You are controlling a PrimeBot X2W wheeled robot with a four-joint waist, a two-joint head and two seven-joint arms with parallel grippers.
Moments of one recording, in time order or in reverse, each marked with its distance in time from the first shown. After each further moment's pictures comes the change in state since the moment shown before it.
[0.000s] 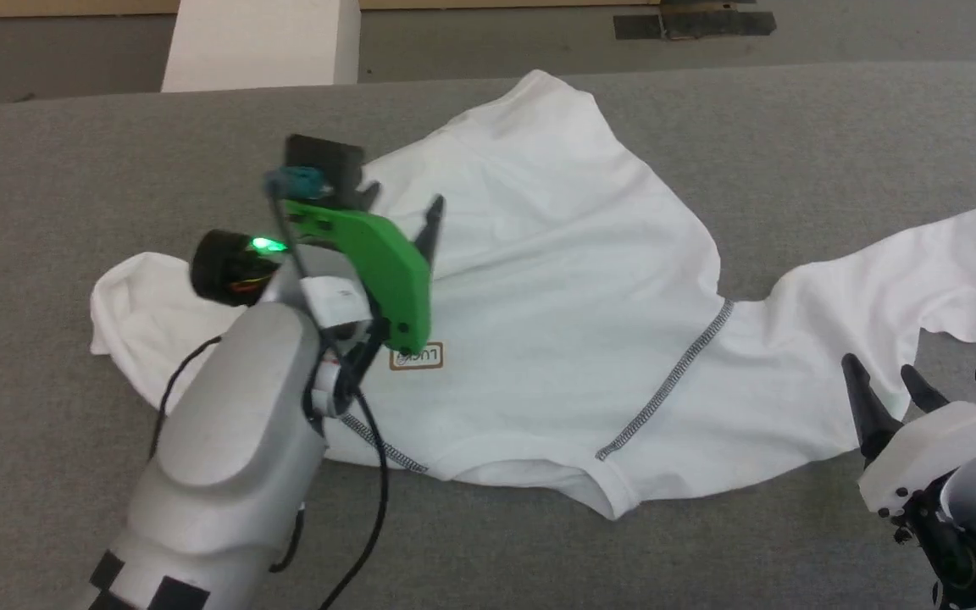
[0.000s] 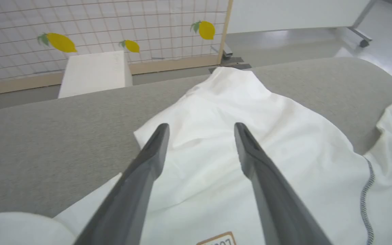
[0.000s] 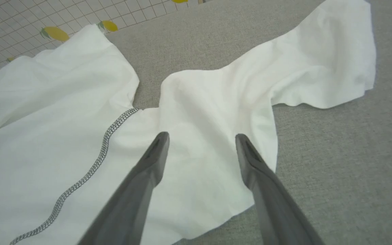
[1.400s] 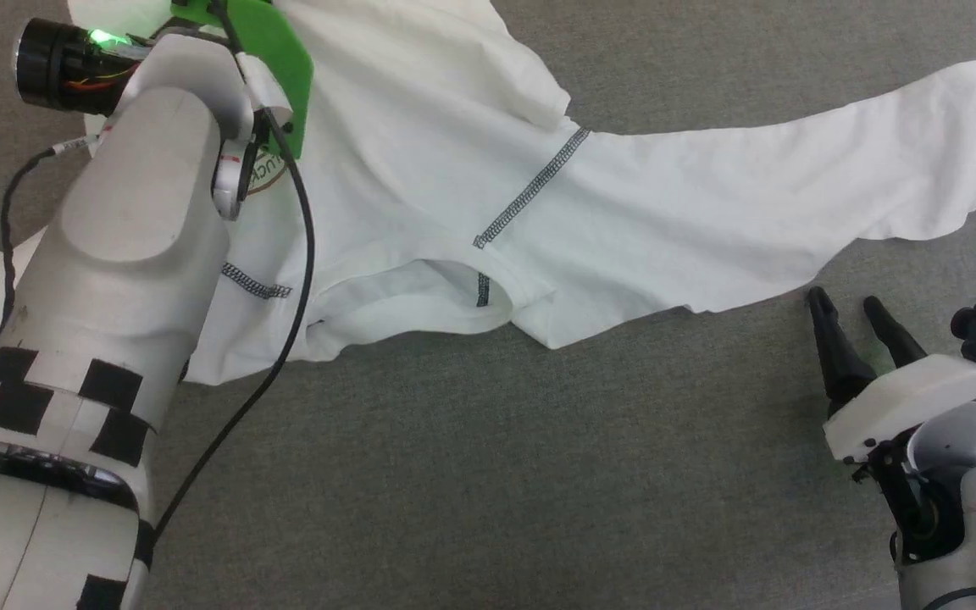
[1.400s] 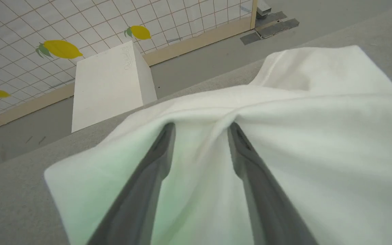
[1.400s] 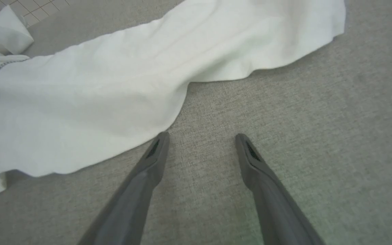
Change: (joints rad) left arm -0.506 0.048 -0.101 0.574 0.156 0.024 -0.105; right arm -0.106 -0.003 0.091 0.080 0.084 0.000 -0.132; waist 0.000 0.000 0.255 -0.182
